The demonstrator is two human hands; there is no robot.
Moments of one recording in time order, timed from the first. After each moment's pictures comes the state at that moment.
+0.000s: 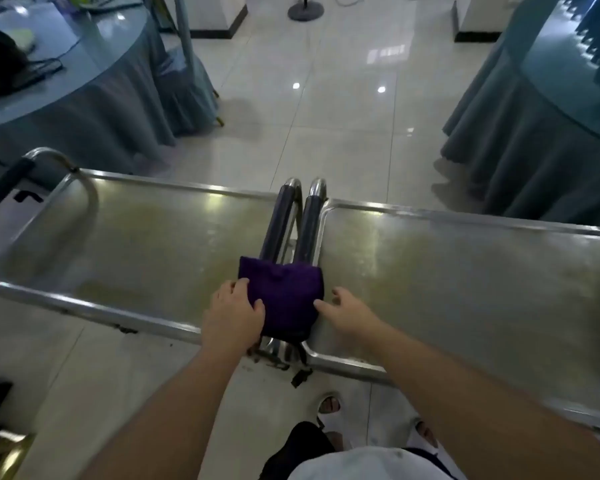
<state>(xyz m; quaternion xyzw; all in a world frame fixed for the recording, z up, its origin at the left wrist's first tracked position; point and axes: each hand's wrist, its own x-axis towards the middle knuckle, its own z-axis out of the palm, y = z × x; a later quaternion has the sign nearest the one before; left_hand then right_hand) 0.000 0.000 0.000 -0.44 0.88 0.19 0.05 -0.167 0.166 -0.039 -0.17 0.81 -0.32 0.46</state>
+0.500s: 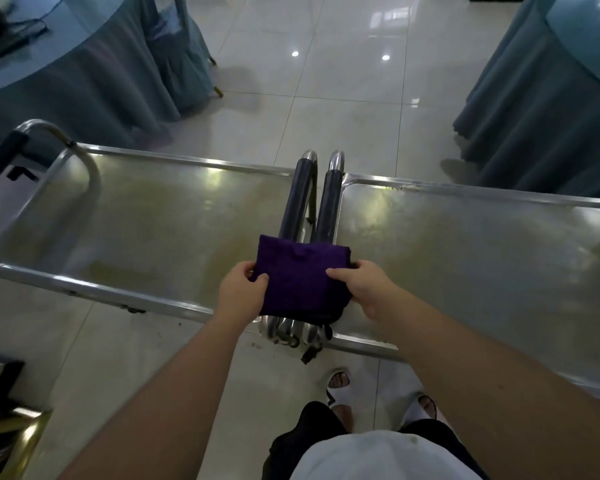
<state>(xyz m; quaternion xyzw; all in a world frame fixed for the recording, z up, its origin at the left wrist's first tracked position) 0.004 -0.041 -0.018 -0.51 0.71 0.48 -0.03 -0.170 0.126 -0.037 0.06 0.69 -0.52 0.50</state>
